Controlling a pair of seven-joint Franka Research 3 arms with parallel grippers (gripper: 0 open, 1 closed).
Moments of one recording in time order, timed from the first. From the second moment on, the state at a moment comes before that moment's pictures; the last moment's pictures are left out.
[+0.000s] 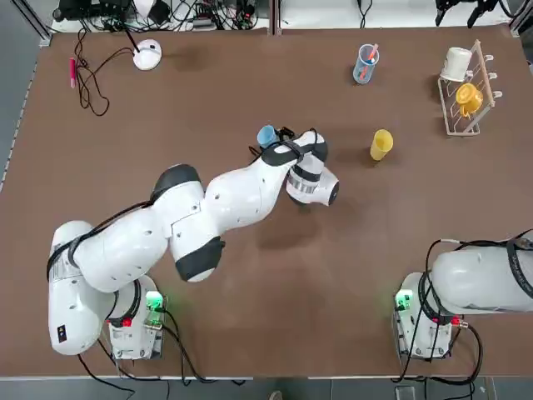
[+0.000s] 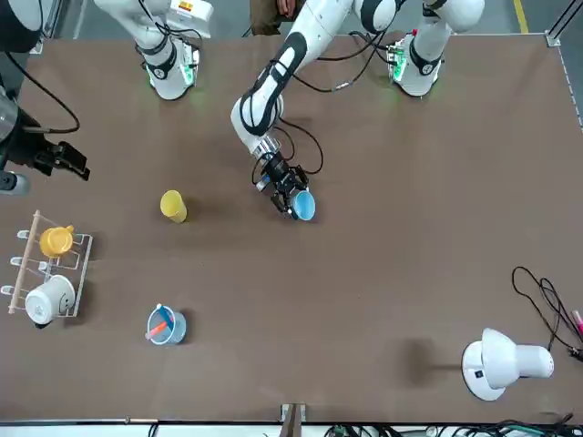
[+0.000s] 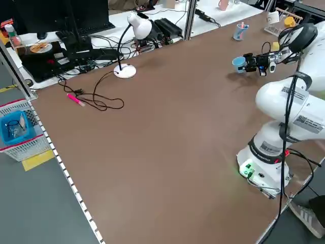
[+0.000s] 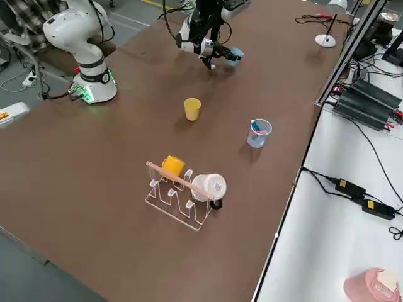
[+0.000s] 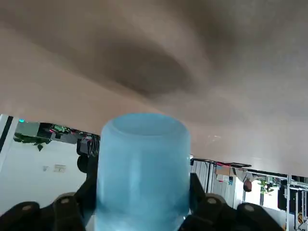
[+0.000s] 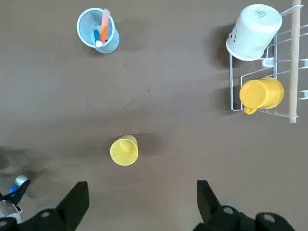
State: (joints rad) left arm -1.32 1.11 0.22 -1.20 0.88 1.65 0.63; right arm -0.07 0.00 0.07 -1.64 0.00 1.60 0.11
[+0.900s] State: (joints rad) left arm -1.32 1.12 0.22 -1.19 0.88 1.65 0.61; right arm -0.07 0.00 0.07 -1.64 0.00 1.59 0.11
